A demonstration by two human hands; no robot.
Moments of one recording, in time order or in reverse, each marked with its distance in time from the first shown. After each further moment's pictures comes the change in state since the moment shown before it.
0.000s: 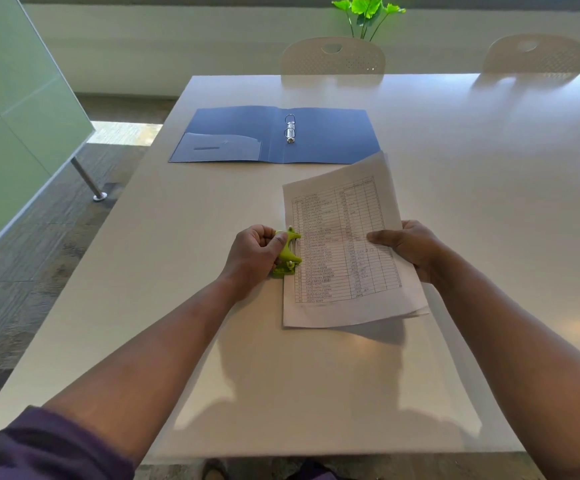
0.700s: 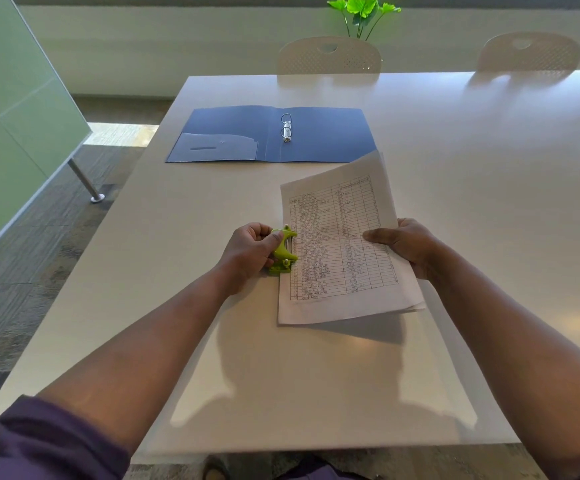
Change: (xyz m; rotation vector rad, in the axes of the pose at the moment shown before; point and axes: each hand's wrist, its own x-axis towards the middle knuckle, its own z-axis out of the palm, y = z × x) left_hand 0.009 0.004 -0.005 0.002 -0.068 -0.133; right_hand -0.001 0.002 0.000 0.022 -0.001 0.010
